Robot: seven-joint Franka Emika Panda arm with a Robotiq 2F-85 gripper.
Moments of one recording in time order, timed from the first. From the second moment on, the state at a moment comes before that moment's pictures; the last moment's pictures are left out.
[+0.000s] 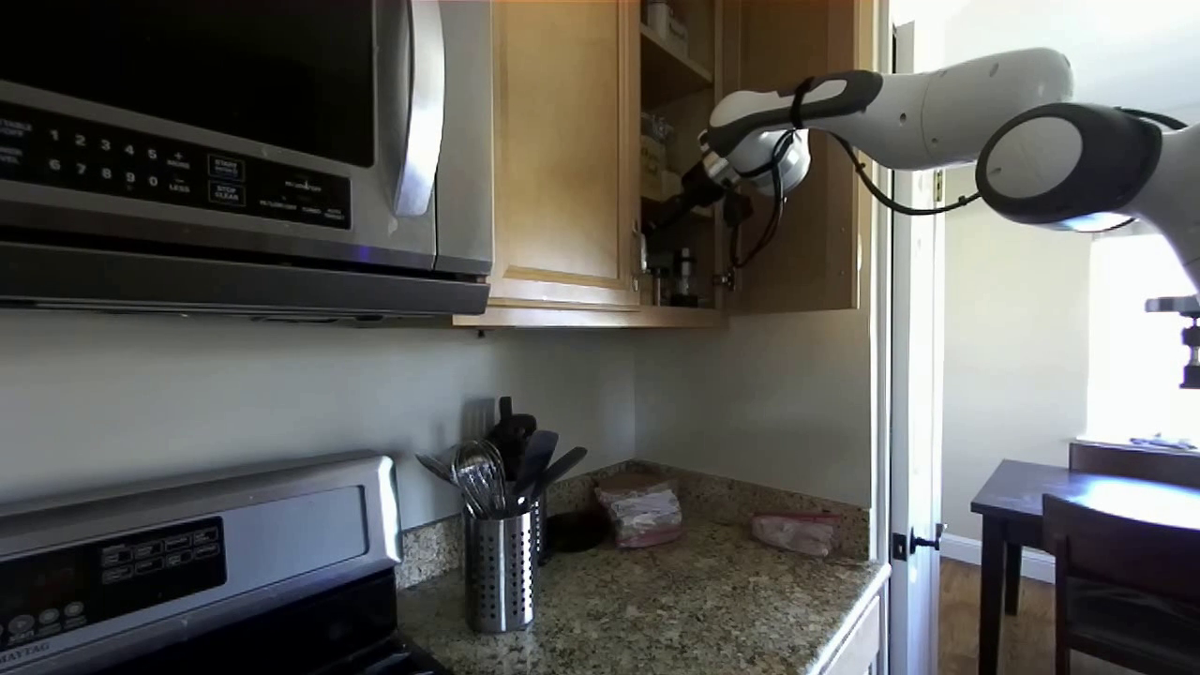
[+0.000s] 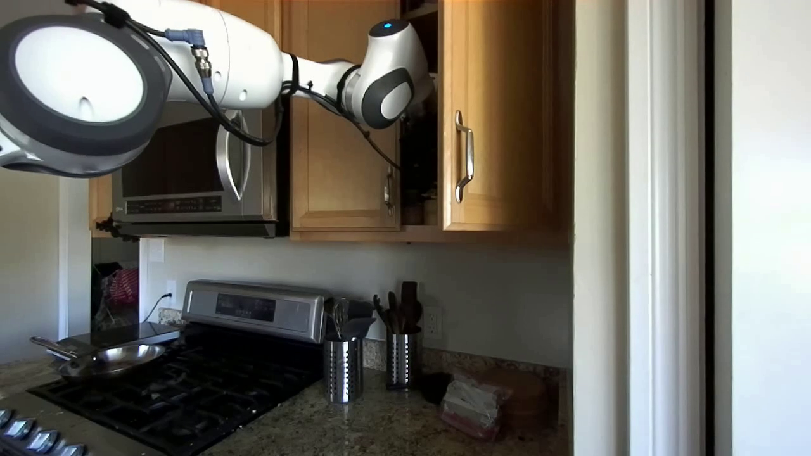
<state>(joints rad) -0.24 0.38 -0.05 -1.07 0.49 2.44 -0.94</state>
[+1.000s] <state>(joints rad) -0.25 0.43 -0.04 -1.07 0.51 2.45 -1.29</state>
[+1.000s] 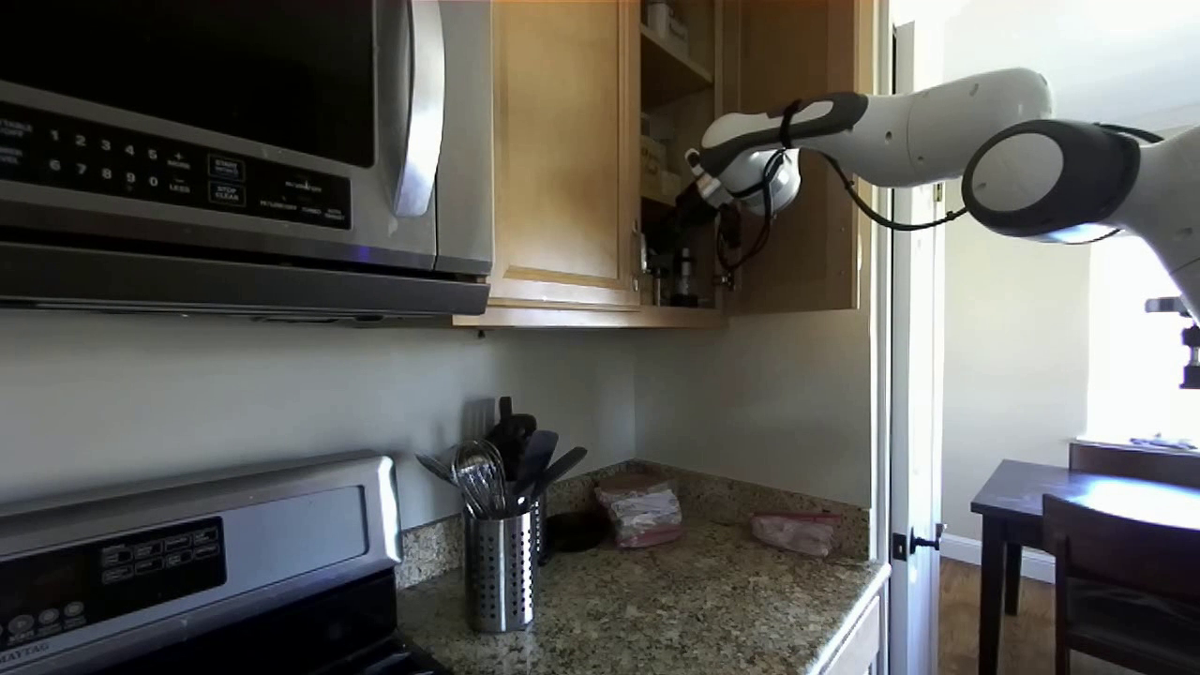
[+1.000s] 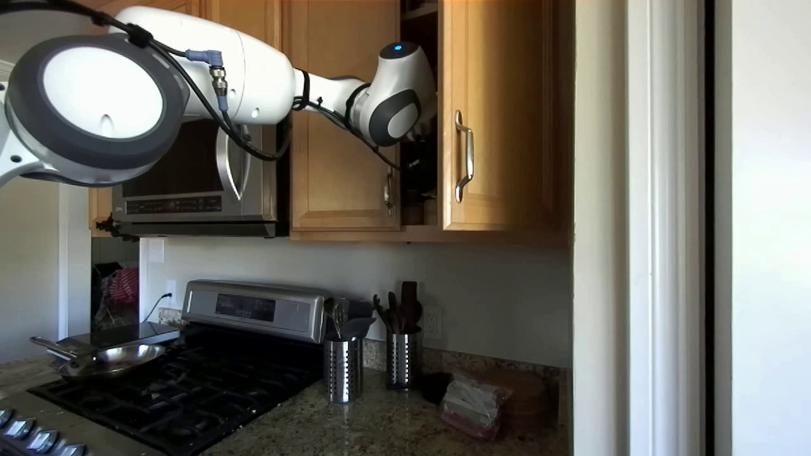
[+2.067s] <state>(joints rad) -0.26 0.45 -0.01 -1.07 0.54 2.48 -1.44</state>
